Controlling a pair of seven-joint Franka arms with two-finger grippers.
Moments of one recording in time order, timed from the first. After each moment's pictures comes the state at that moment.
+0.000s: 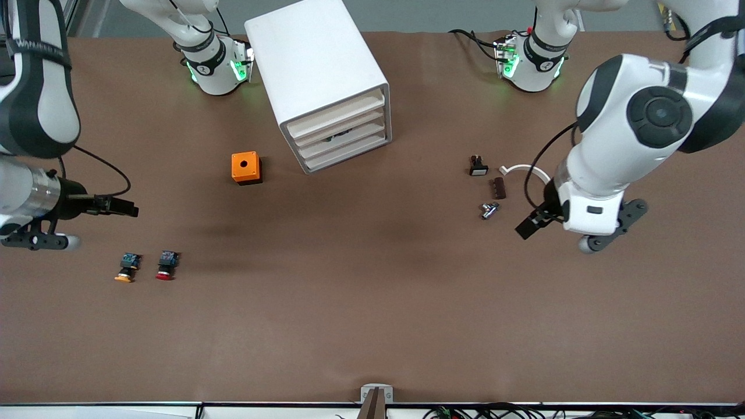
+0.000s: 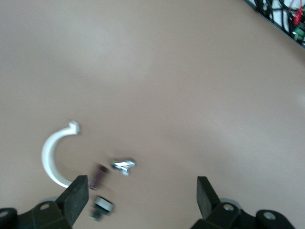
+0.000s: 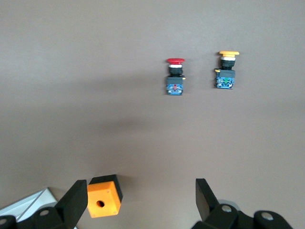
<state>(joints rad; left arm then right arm) -0.18 0.28 -0.17 -1.47 0.10 1.76 -0.93 -0.03 0.20 -0.02 -1.64 0.07 1.70 0.00</state>
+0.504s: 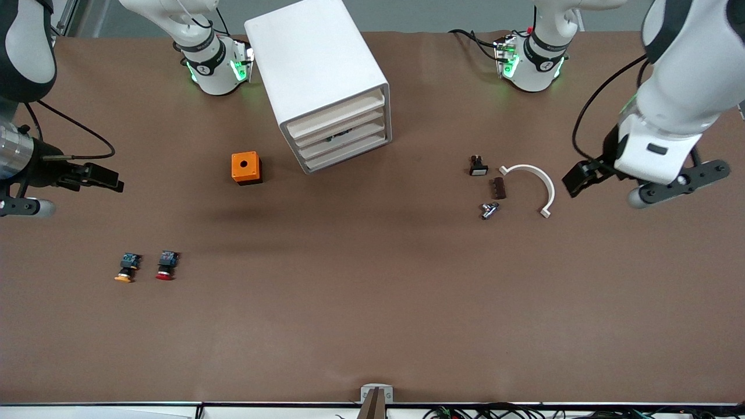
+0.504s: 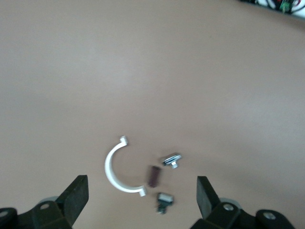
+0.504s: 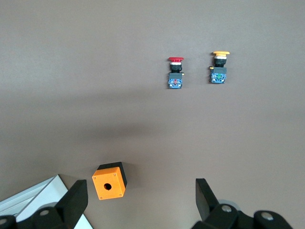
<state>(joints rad) -0.10 0.11 -0.17 -1.47 0.11 1.60 -0.54 -0.02 0.10 -0.03 -1.64 0.06 1.63 0.00</state>
